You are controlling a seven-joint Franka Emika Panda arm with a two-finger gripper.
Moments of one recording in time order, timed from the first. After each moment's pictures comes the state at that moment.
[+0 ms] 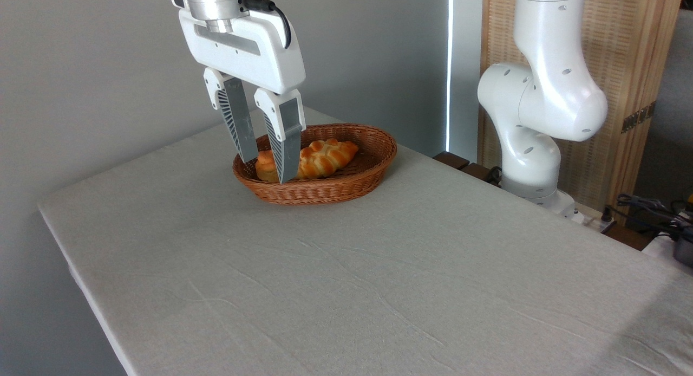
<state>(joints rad) -0.07 -0.01 -0.04 -1.59 -0.02 1.59 0.62</state>
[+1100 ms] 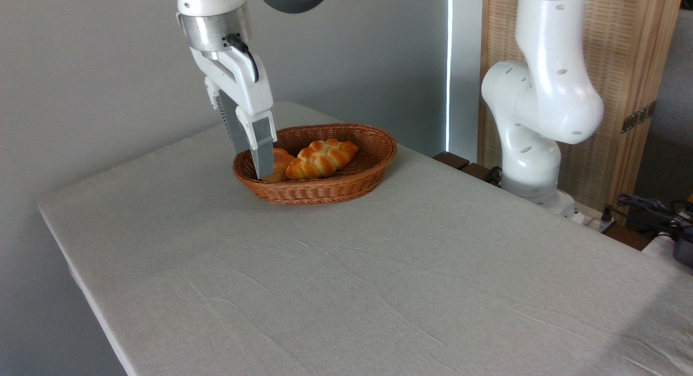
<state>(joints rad) -0.23 -0.06 -0.07 -1.80 -0.12 1.76 0.62</state>
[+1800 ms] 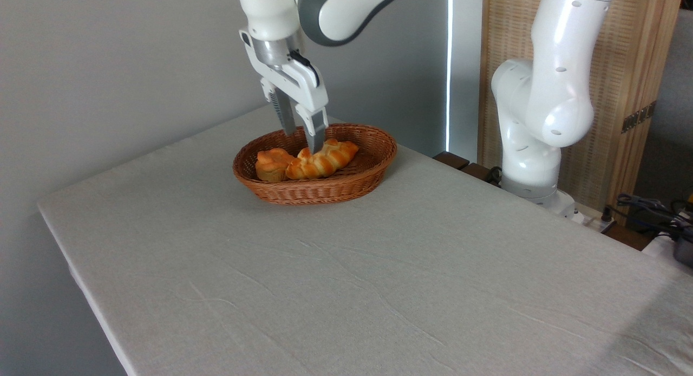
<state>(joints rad) -0.52 -0.28 -0.07 -2.26 -0.28 1.94 0.33</state>
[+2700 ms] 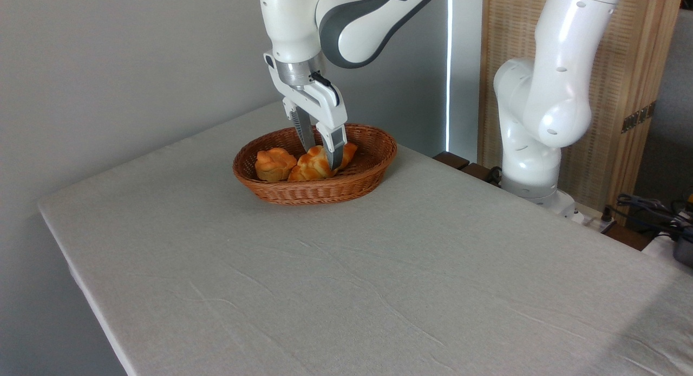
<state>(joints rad) -0.56 -0.33 -0.07 -2.41 -0.25 2.05 0.33</state>
